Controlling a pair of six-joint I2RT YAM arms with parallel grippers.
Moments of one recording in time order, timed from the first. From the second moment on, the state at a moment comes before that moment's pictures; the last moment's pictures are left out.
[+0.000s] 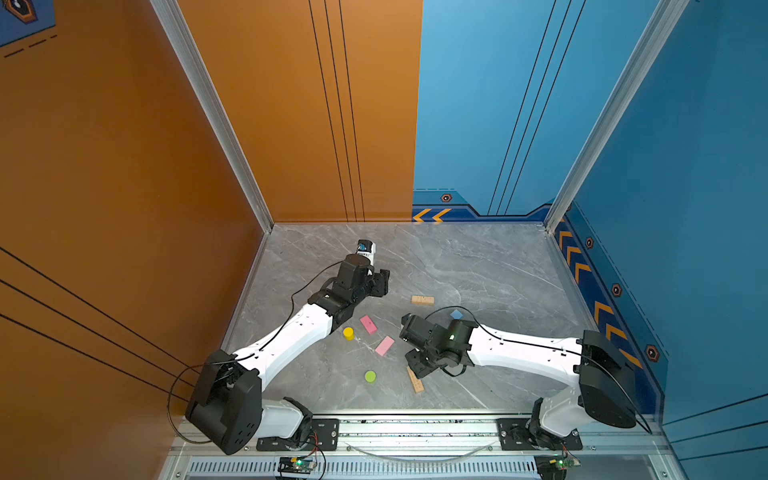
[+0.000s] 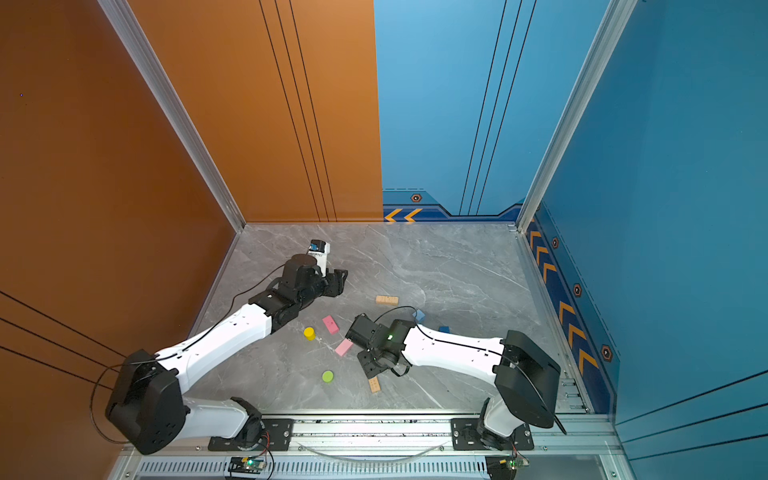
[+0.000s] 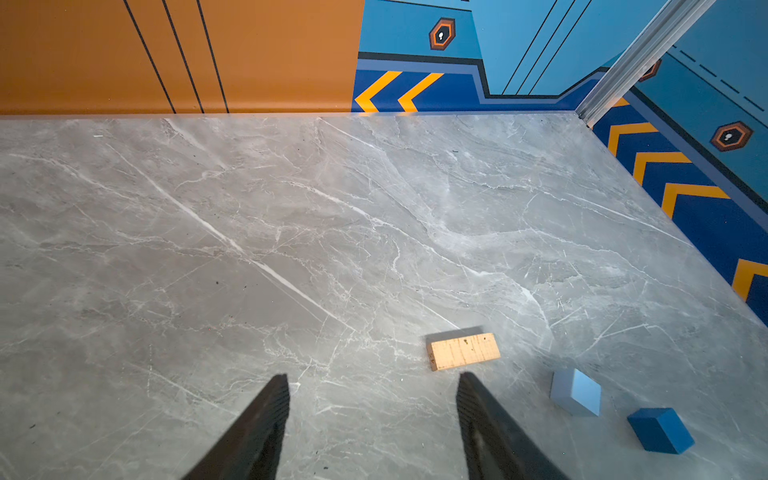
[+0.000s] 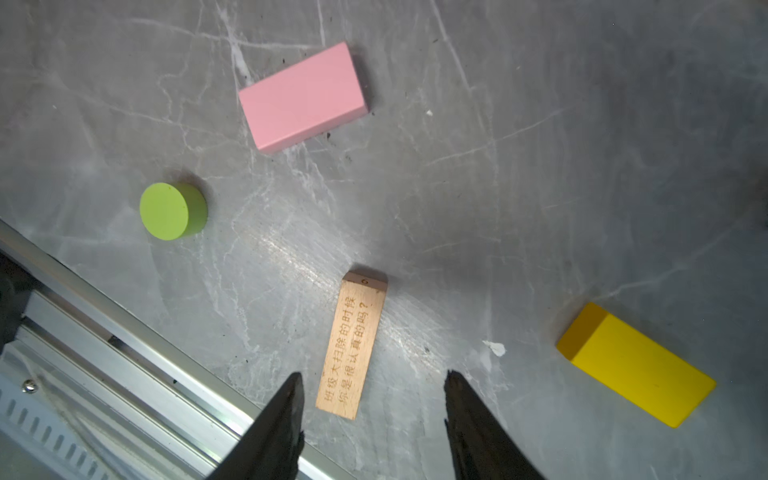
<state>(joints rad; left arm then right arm) -0.52 1.35 0.93 -0.10 -0.11 -0.32 1.11 1.58 1.07 -0.74 0.05 0.54</state>
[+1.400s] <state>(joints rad) -0.50 1.36 0.93 -0.10 -0.13 -0.32 1.04 1.75 1.17 -0.77 0.08 0.42</state>
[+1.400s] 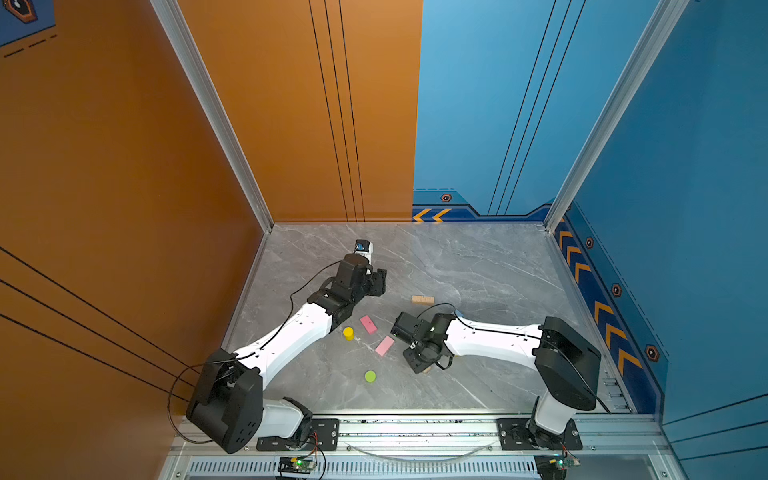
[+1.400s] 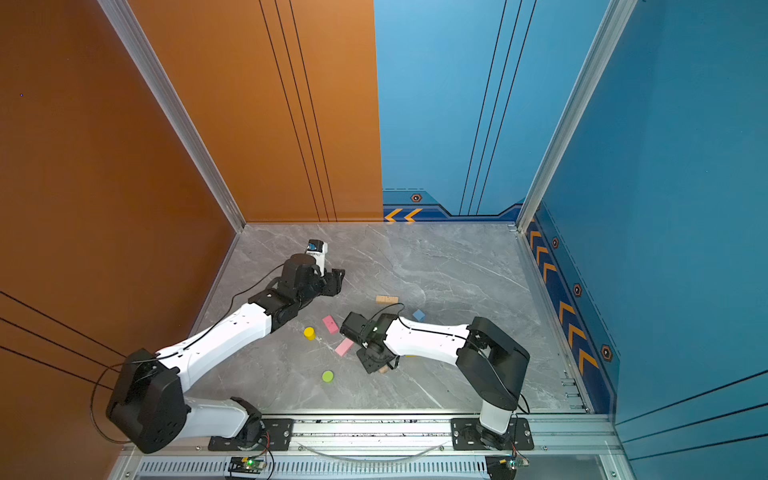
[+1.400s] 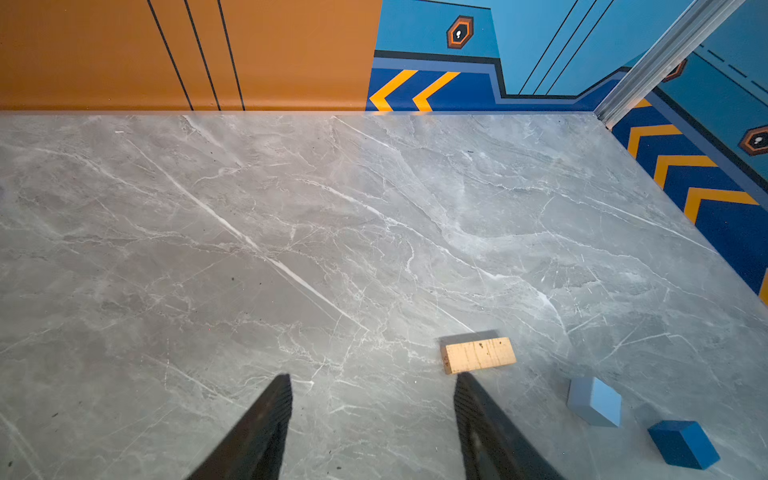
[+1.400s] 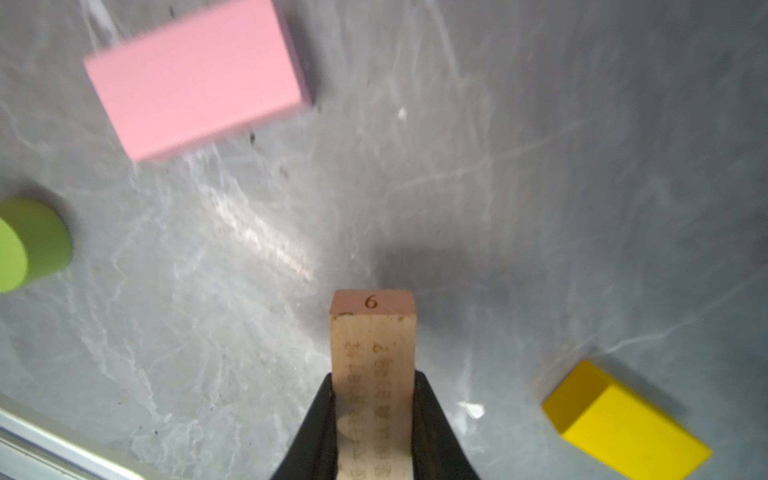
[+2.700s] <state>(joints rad) -0.47 1.40 0.93 -0.10 -0.13 -0.31 0.81 1.98 1.47 -0.82 0.11 0.11</state>
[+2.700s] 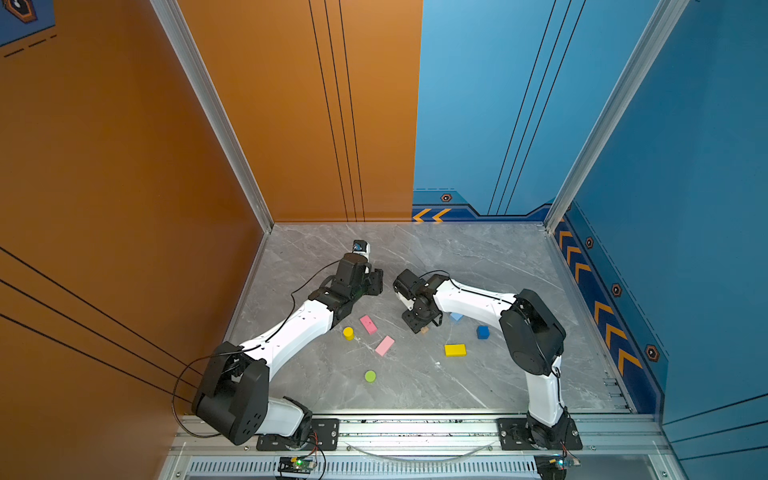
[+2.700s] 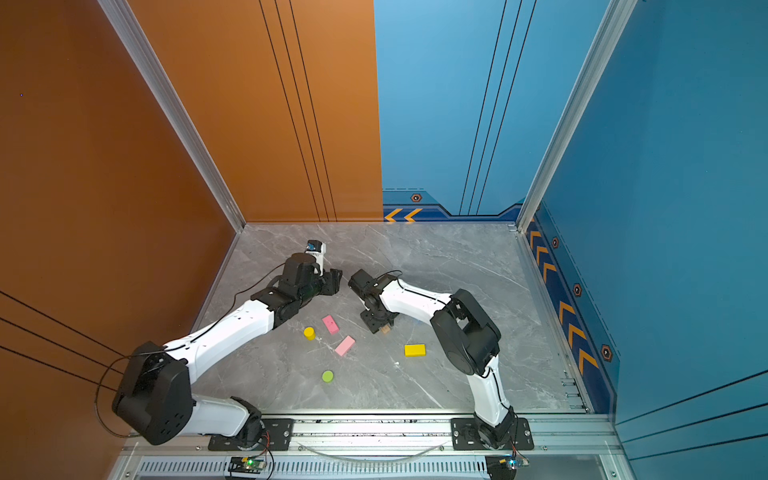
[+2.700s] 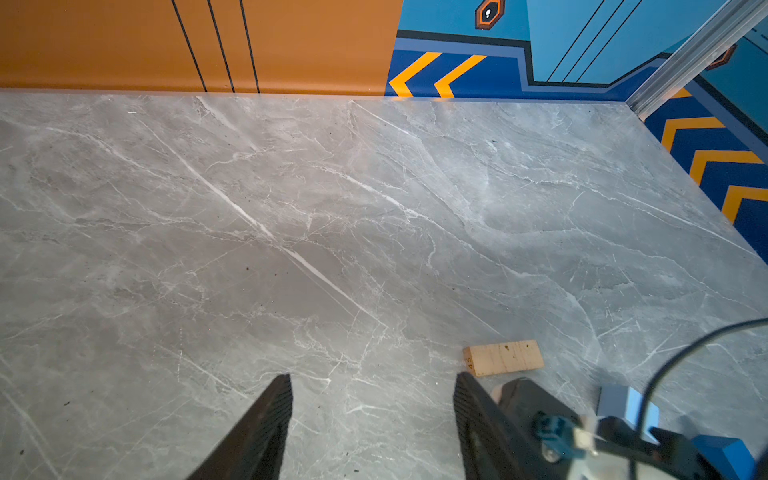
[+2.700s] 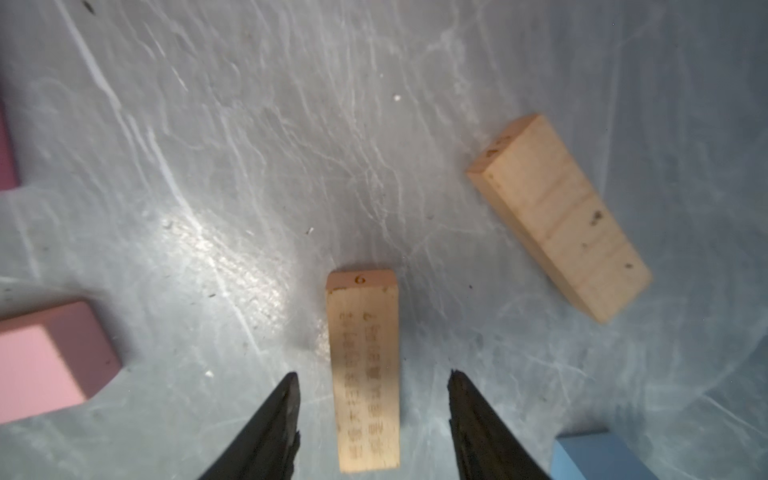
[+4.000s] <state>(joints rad) -0.46 1.40 0.93 -0.10 -0.13 -0.32 0.82 1.90 1.22 -0.57 0.04 0.41</state>
